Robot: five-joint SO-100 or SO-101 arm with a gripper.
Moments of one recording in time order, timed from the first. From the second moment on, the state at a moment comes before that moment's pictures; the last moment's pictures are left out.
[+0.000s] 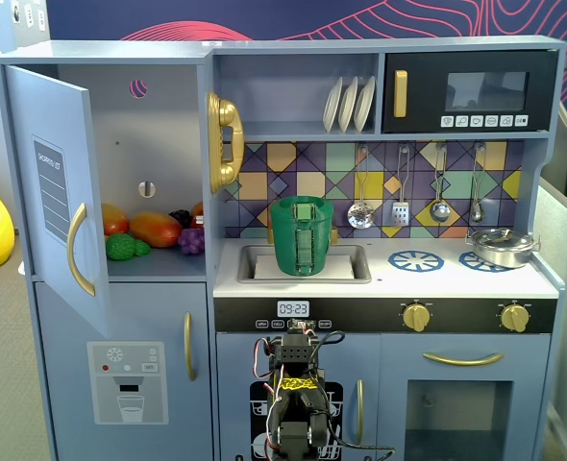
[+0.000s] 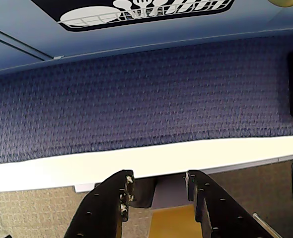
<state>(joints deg) -0.4 182.5 170.9 77.4 -88.1</state>
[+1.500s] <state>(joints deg) 5.4 156.4 117.1 40.8 -95.6</state>
